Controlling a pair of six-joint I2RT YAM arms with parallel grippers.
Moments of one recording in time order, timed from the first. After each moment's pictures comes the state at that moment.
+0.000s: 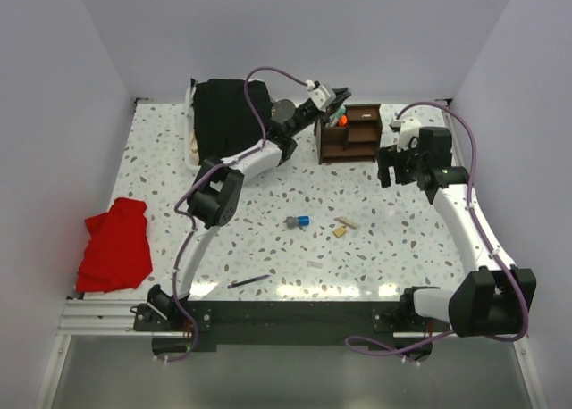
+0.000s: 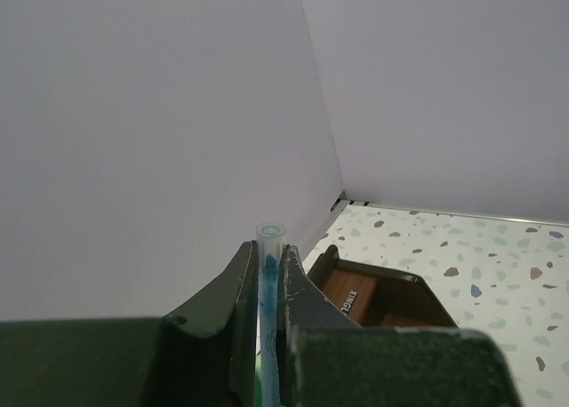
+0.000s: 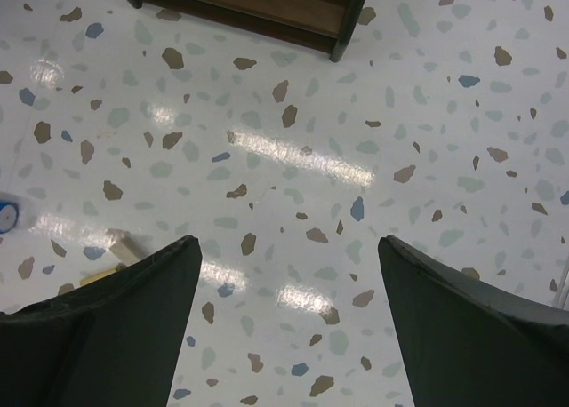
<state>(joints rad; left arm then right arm) -0.59 2.48 2.00 0.89 0.44 0.11 0.04 1.25 1.05 -0.52 -0.14 -0.20</state>
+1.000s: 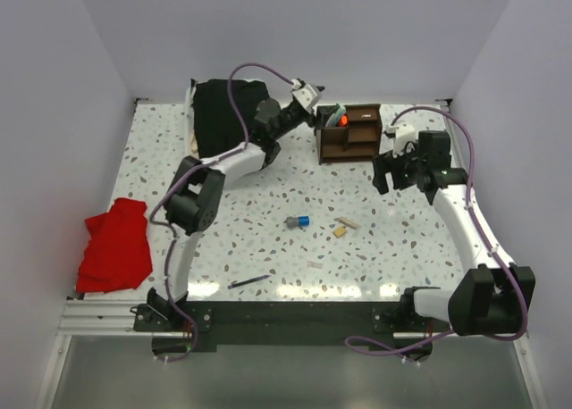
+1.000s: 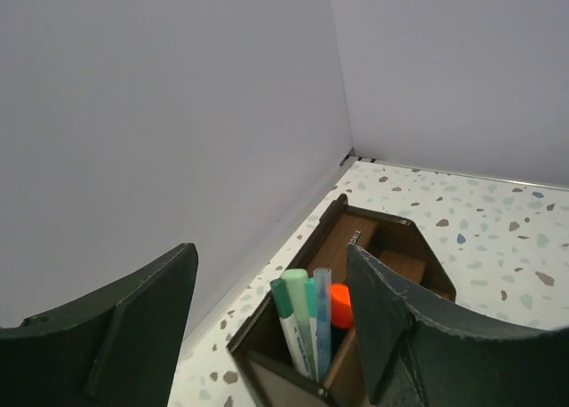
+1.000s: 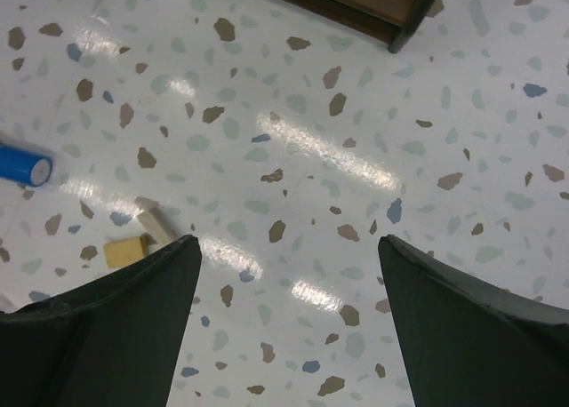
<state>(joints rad) -0.54 2.23 1.68 0.82 0.42 0.13 0.03 1.26 1.03 -0.55 -0.26 -0.26</state>
